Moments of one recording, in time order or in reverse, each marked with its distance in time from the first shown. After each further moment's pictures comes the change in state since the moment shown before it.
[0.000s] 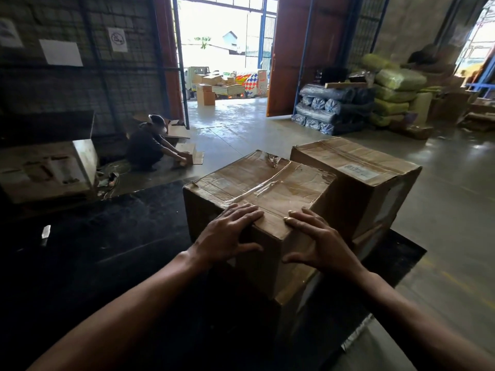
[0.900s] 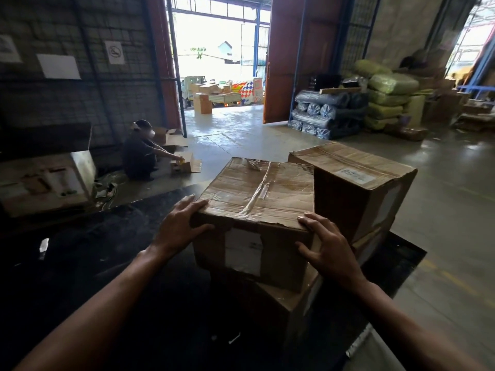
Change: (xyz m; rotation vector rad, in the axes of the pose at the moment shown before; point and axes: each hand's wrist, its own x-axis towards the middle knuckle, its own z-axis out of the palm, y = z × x) left_hand -0.029 -0.072 -0.046 0.017 0.061 -0.482; right_hand -0.006 -0.004 0.002 -0.057 0.215 0.154
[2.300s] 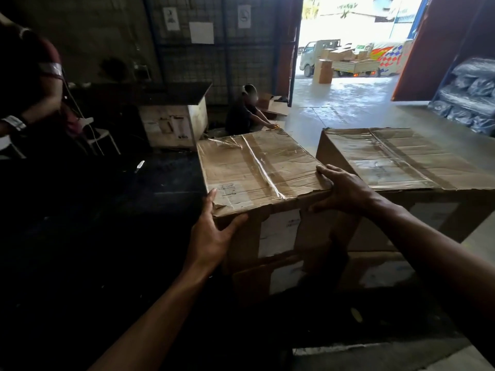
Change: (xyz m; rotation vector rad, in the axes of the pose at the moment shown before) left_hand -0.054 0.298 0.134 -0.356 0.459 -0.690; right_hand 0.151 0.176 -0.072 0.041 -0.720 -0.182
